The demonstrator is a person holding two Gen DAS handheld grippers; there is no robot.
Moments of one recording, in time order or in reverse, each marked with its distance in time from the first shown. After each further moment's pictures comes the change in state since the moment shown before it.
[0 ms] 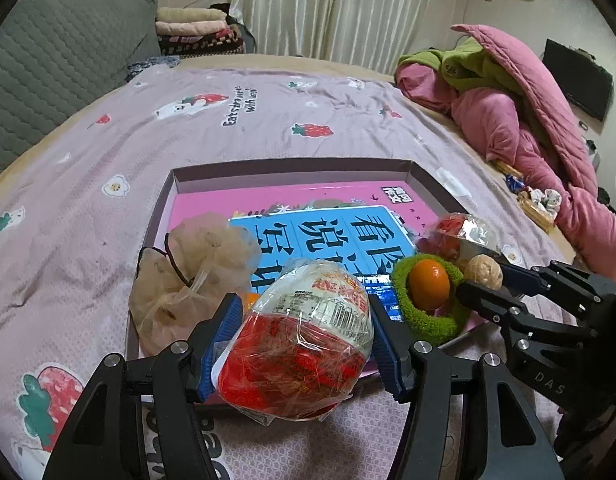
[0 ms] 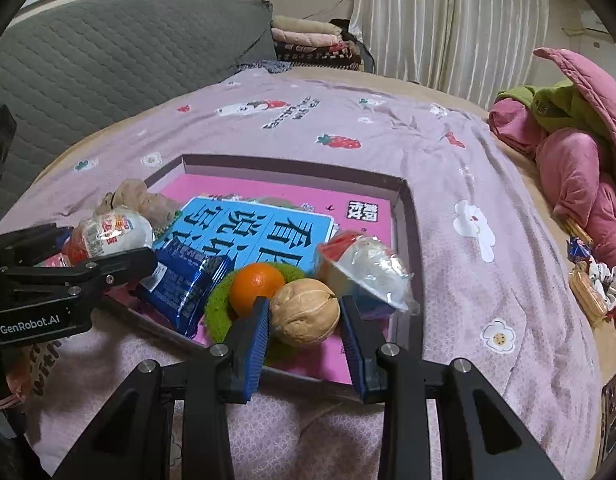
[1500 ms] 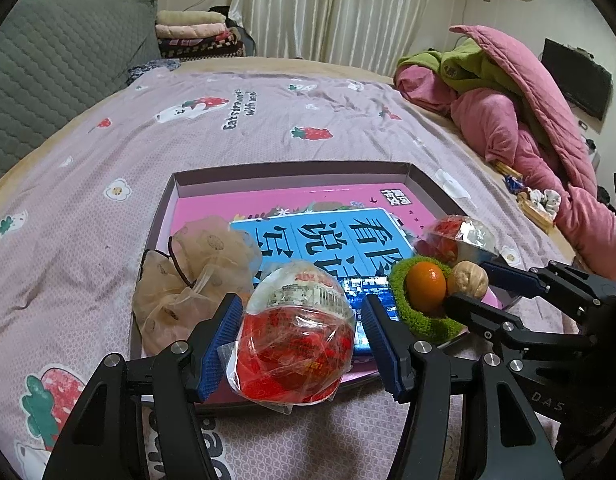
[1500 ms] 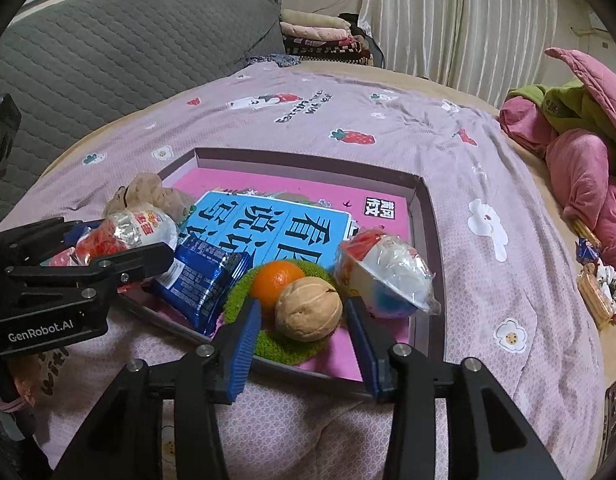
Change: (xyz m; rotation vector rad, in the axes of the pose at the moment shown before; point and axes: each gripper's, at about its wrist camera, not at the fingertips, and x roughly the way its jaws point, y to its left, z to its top) left arm -0.005 -0.003 0.001 0.005 -0.010 0.003; right arm -0.001 0.009 0.001 -0.007 0.014 0.028
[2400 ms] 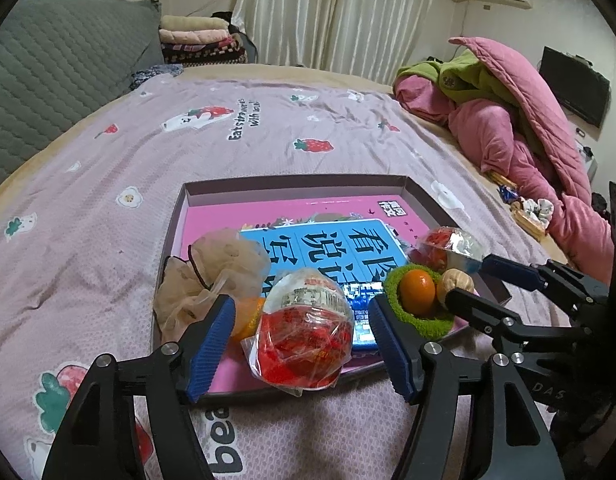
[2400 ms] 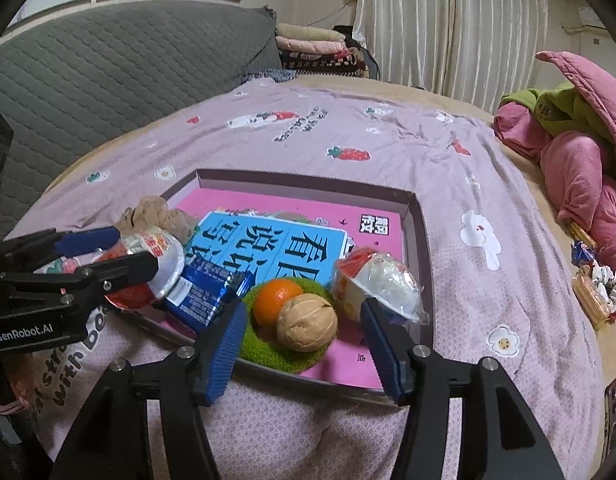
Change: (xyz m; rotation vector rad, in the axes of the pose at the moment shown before) left arm -0.022 0.006 0.003 -0.013 -0.023 -0.006; right arm -0.016 -0.001 0.005 0.029 -0.056 0.004
